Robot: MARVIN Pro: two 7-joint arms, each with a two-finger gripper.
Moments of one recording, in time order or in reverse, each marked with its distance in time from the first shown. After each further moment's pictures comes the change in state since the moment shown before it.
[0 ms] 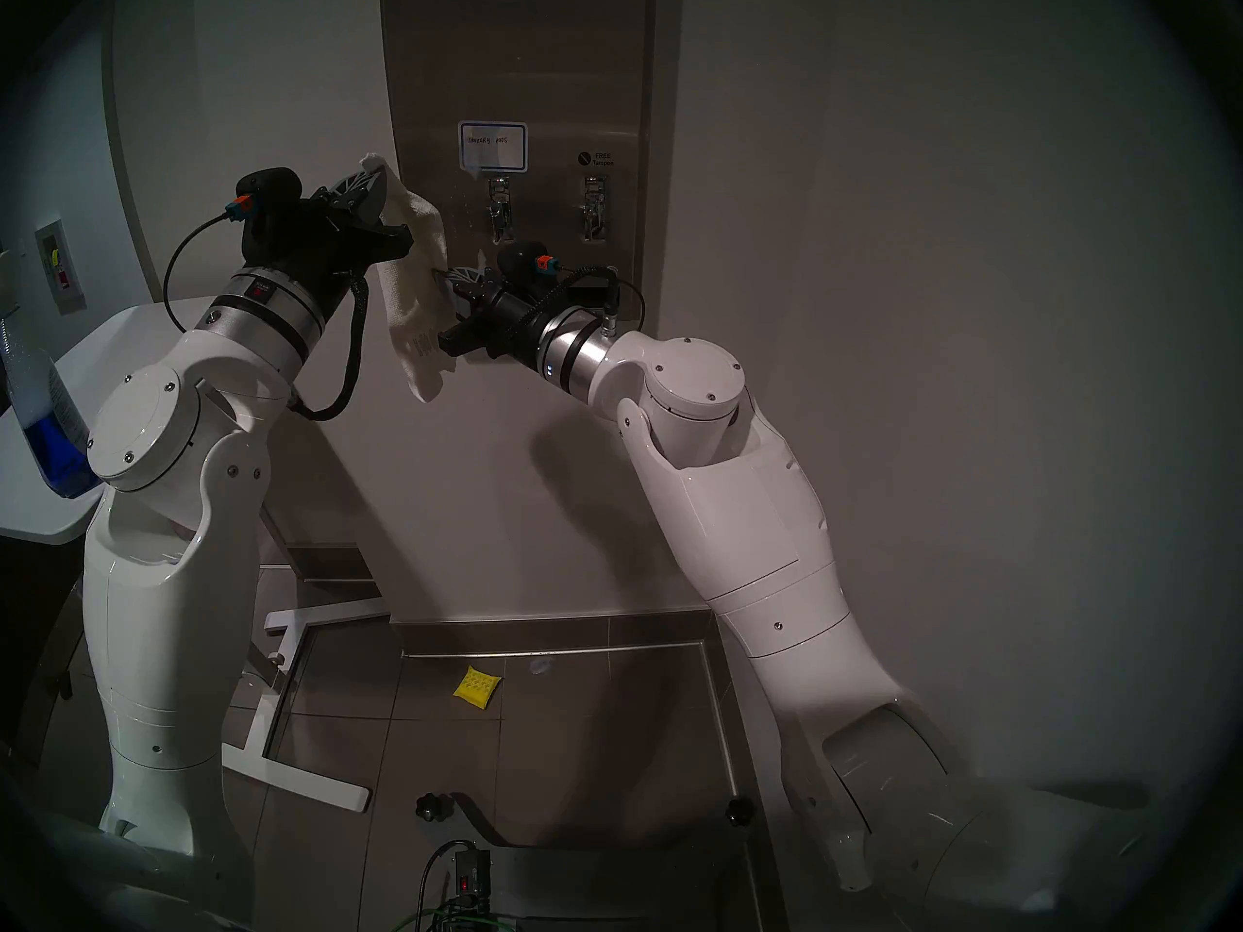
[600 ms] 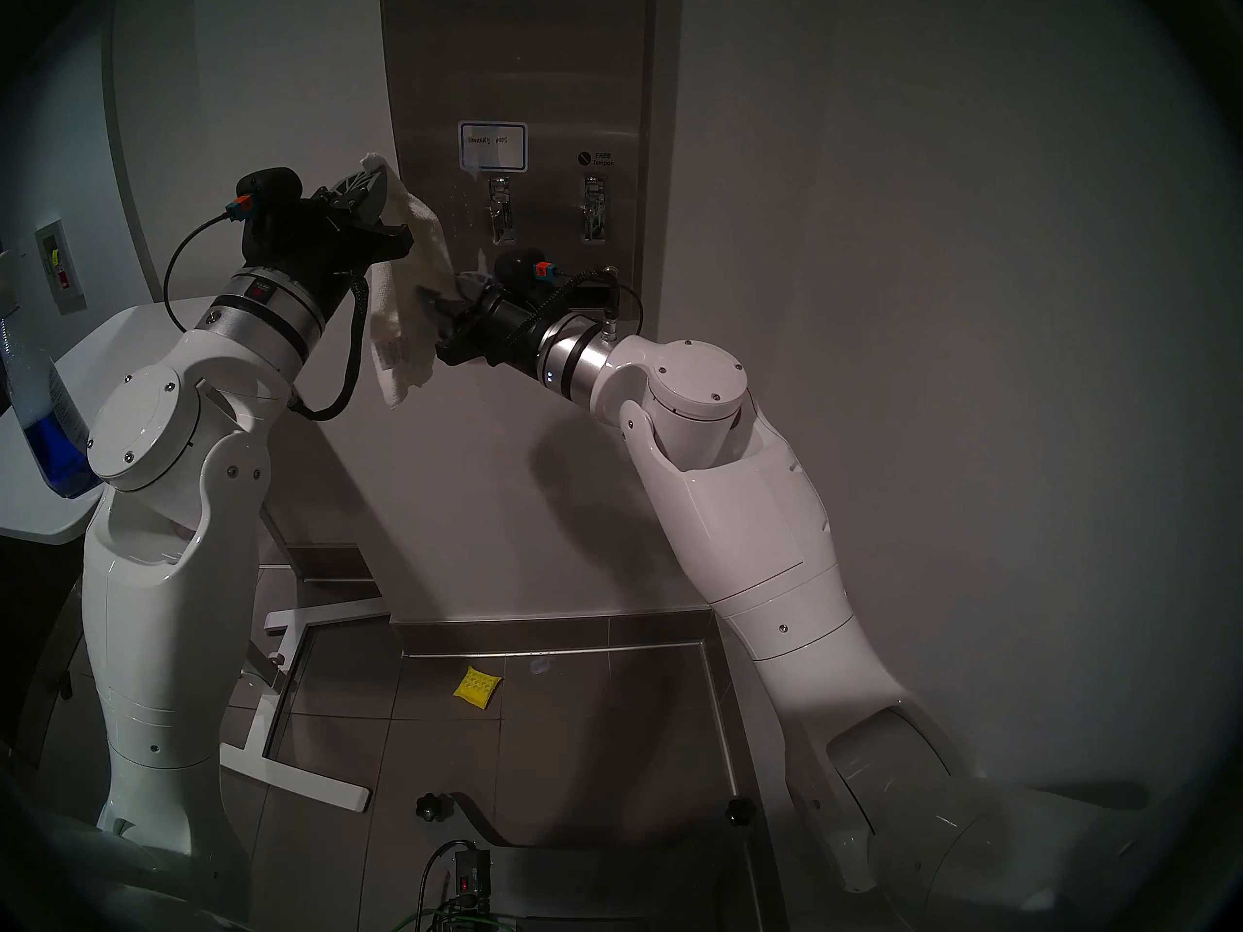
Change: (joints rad) left arm 0.000 0.008 0.003 0.000 -0.007 -0.003 0.007; right arm 0.000 0.012 -0.007 -0.003 0.033 0.030 0.040
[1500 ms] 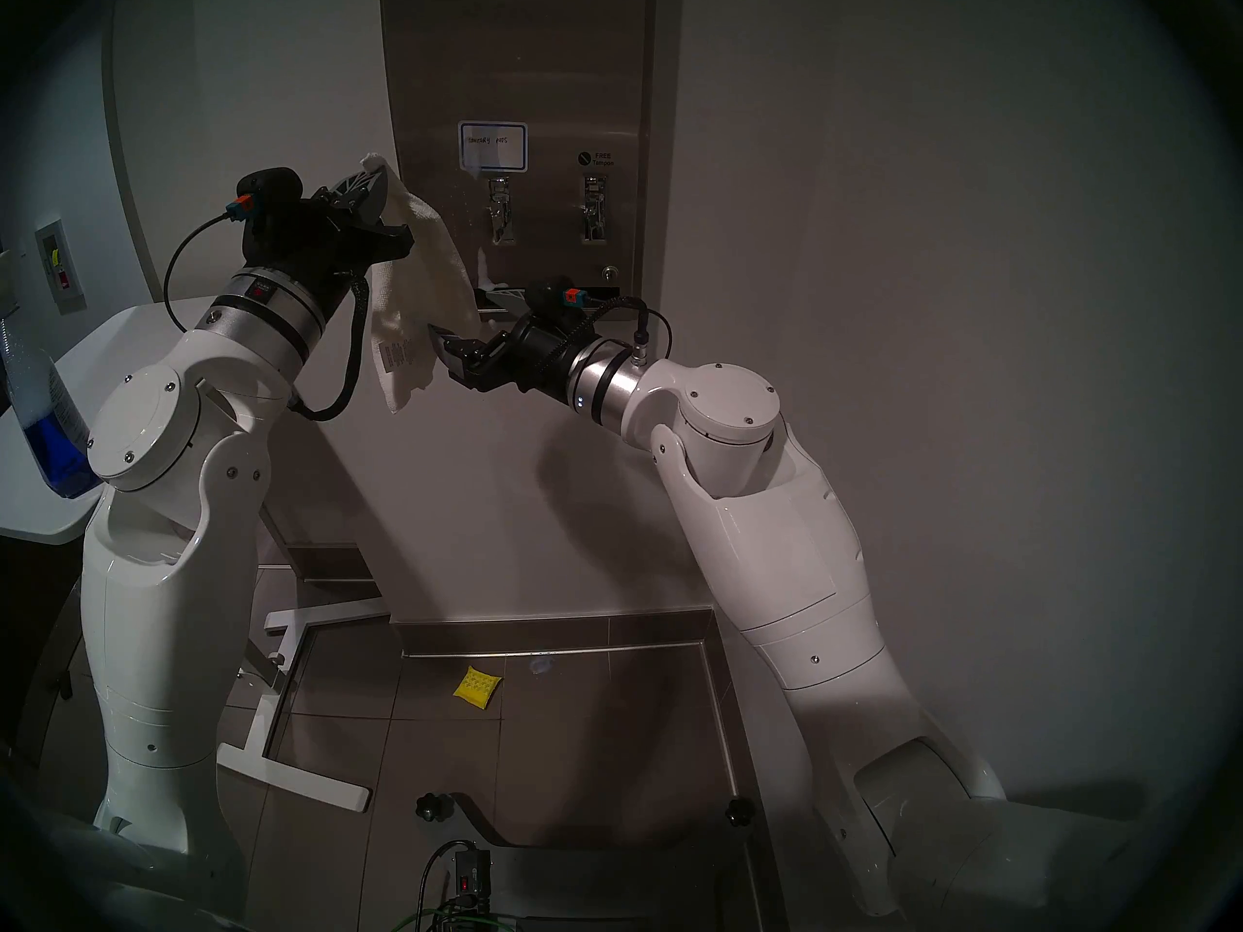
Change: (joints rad) left arm 0.000 0.013 0.005 0.000 -0.010 -0.003 0.012; right arm -0.081 0.058 0.041 -0.075 0.000 0.041 0.009
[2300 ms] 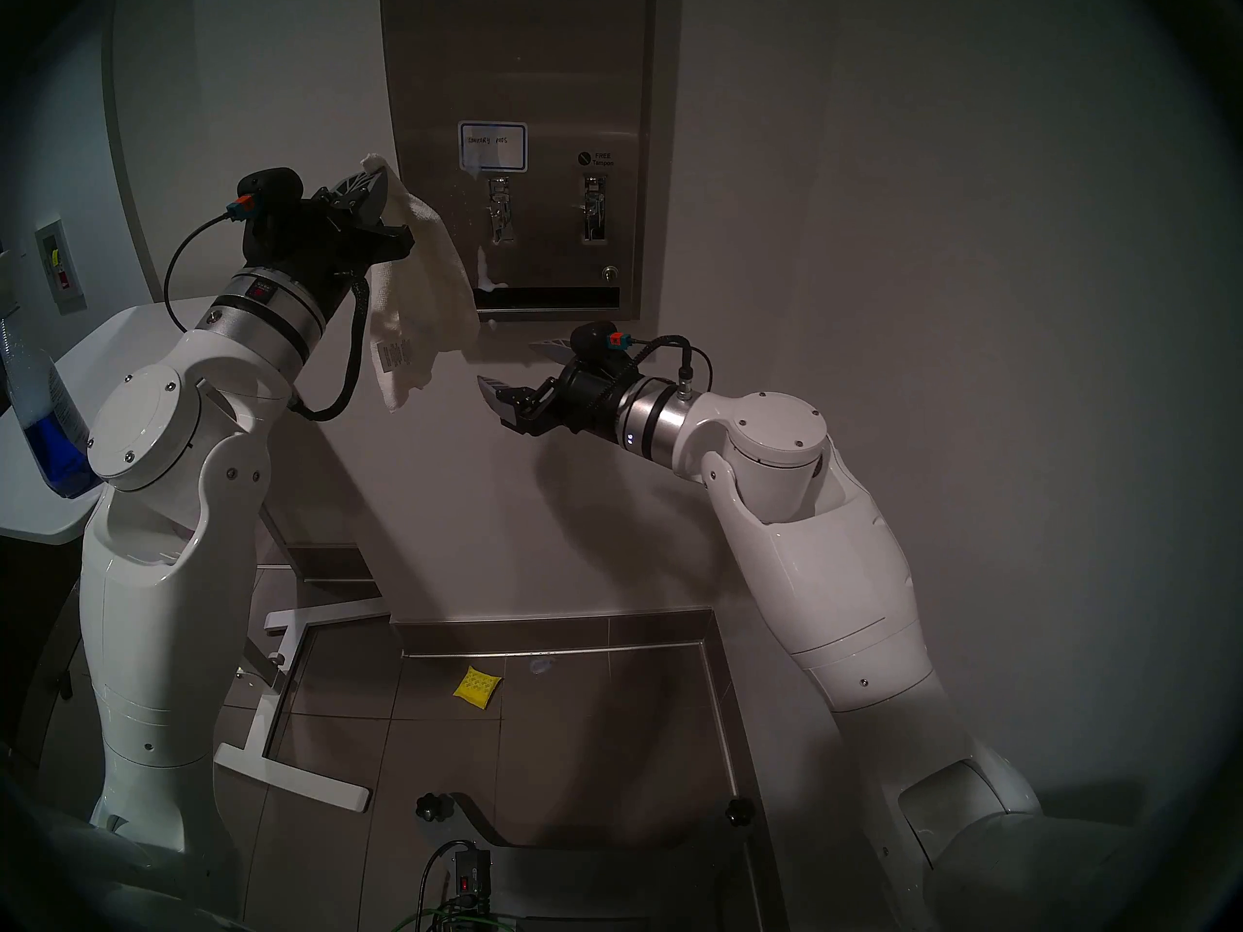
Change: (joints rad) left arm 0.000 0.013 0.006 0.000 -0.008 -0.002 0.013; right arm -0.059 0.090 0.039 -0.031 0.010 0.058 0.057
